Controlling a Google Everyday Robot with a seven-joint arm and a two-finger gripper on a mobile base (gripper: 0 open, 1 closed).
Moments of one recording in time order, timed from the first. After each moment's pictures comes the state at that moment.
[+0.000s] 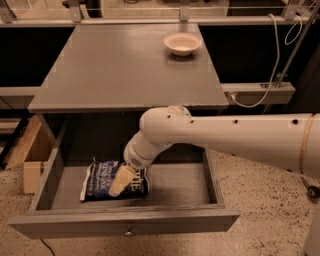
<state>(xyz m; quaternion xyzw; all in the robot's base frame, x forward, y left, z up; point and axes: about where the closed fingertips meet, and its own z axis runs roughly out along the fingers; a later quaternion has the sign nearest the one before) 0.516 0.114 0.651 -0.59 0.76 0.19 0.20</state>
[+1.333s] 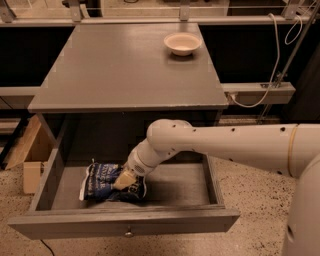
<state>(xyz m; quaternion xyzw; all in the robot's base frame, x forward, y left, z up) 0.520 0.120 0.605 -0.57 0.76 0.23 0.20</state>
